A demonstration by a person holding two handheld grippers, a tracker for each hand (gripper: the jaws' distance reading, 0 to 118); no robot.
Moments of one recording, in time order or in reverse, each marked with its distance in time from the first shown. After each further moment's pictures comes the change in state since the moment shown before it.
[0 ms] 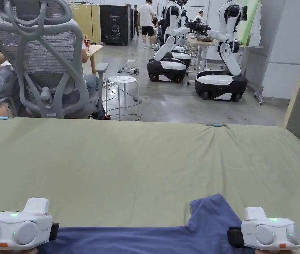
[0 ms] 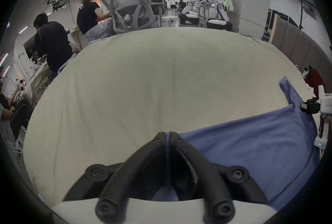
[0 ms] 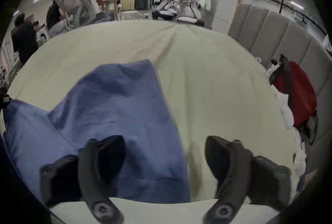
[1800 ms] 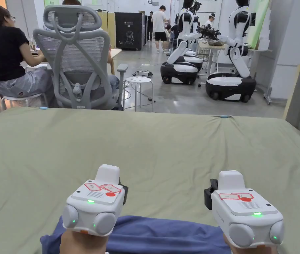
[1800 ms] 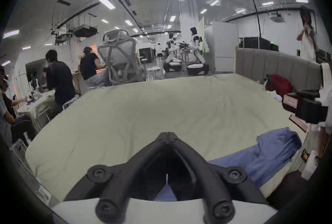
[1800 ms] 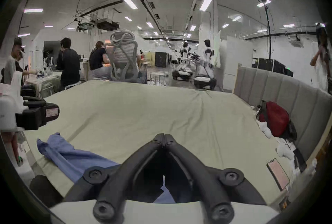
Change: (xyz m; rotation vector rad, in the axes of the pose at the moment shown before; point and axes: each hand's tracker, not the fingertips) left arm 0.073 -0.127 0.209 0.463 -0.060 -0.082; right arm -0.152 -0.153 0.276 0.615 0.105 0.084
